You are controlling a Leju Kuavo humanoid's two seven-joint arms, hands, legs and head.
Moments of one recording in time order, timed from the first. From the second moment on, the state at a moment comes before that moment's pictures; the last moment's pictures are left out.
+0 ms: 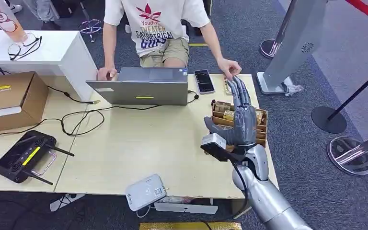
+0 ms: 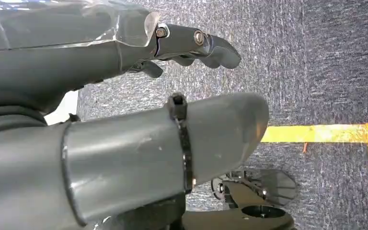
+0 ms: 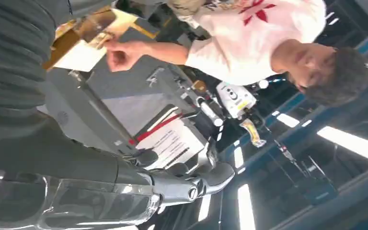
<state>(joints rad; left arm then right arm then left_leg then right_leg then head) -0.11 -0.27 1.01 -0.17 -1.18 0.43 -0.12 -0.38 -0.08 0.47 -1.18 0.56 -0.69 -0.36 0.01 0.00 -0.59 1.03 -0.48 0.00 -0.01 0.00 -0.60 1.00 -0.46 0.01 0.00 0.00</state>
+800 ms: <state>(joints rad) -0.11 -0.28 1.05 -0.17 -1.15 0.45 -0.13 -0.11 -0.11 0.31 -1.25 0.75 -0.69 -0.24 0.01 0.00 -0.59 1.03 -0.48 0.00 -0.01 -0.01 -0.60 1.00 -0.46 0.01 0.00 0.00</state>
